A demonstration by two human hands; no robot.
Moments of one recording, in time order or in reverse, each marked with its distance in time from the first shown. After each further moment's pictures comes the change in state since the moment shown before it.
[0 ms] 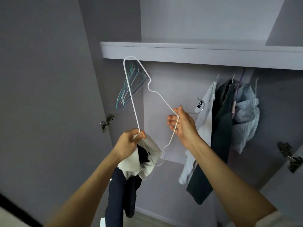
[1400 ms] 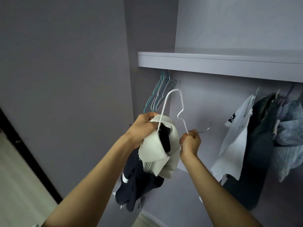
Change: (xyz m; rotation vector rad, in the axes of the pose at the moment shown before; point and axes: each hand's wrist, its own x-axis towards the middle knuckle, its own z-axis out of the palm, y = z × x) left_hand 0.006 0.069 -0.056 -0.319 0.096 -0.246; right_hand 0.030 0.074 0.059 0.022 0.344 -0.036
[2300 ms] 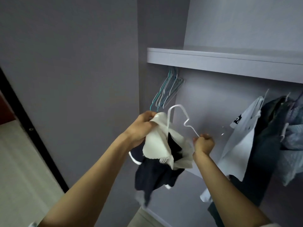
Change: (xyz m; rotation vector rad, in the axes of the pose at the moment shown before) left_hand -0.013 -0.012 -0.016 -0.057 0.038 -0.015; right_hand 0.017 0.003 -0.021 -0.147 0.143 -0.015
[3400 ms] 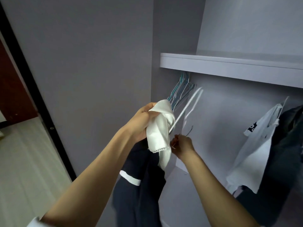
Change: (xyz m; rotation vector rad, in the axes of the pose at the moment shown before) left_hand -0.007 0.027 -0.025 -0.313 0.006 -0.017; right_hand -0.059 -0.007 0.058 0.158 -0.524 0.542
